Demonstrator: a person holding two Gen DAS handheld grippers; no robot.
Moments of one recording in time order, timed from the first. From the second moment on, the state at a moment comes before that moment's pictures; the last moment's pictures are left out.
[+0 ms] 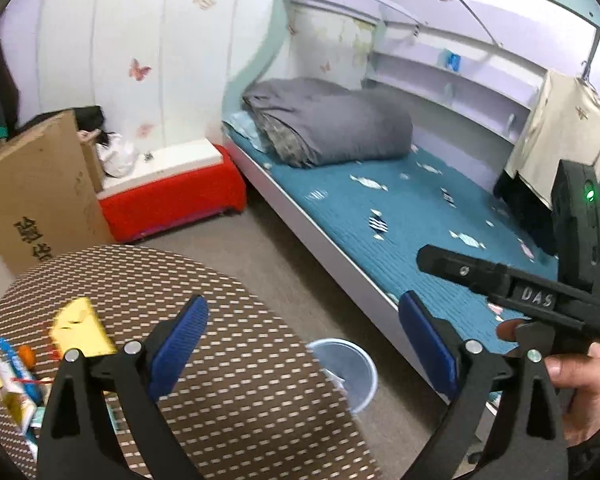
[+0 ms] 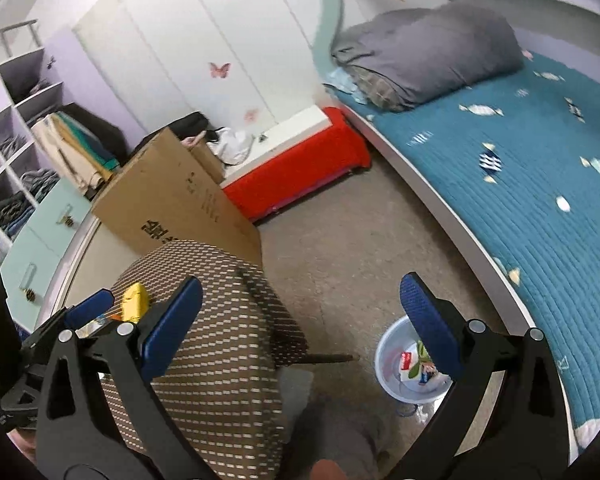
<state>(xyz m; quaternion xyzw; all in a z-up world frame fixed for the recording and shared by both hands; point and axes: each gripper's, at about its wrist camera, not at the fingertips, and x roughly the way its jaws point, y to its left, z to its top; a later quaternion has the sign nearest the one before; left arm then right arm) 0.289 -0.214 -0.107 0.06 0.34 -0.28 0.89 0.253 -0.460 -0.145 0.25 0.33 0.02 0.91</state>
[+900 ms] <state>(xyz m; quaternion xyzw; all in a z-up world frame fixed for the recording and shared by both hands) 0.257 0.015 -0.114 -0.02 0.31 -0.05 0.95 0.306 -0.258 -0.120 0.10 0.36 0.14 0.92</state>
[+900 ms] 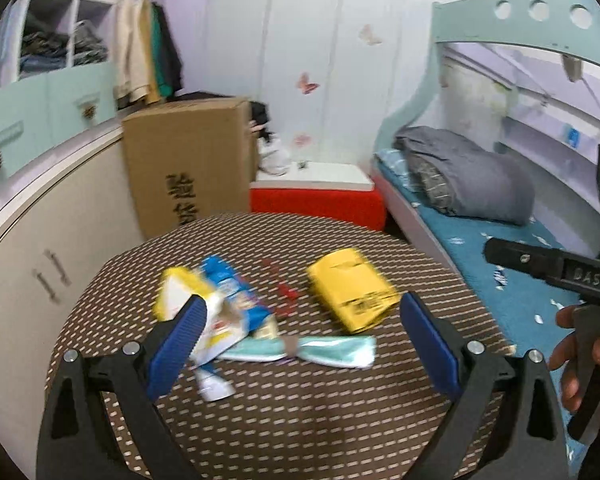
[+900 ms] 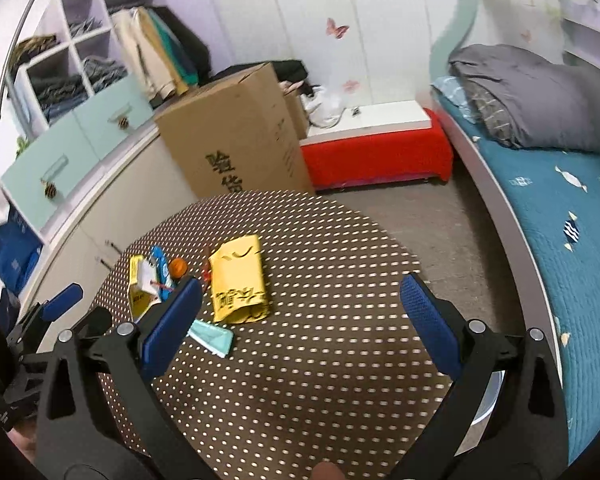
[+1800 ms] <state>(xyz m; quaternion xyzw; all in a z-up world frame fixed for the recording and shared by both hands) 0.322 0.086 -0.194 -0.01 0.39 0.07 0.92 0.373 -0.154 -0.190 0.01 0.43 0.19 0.88</state>
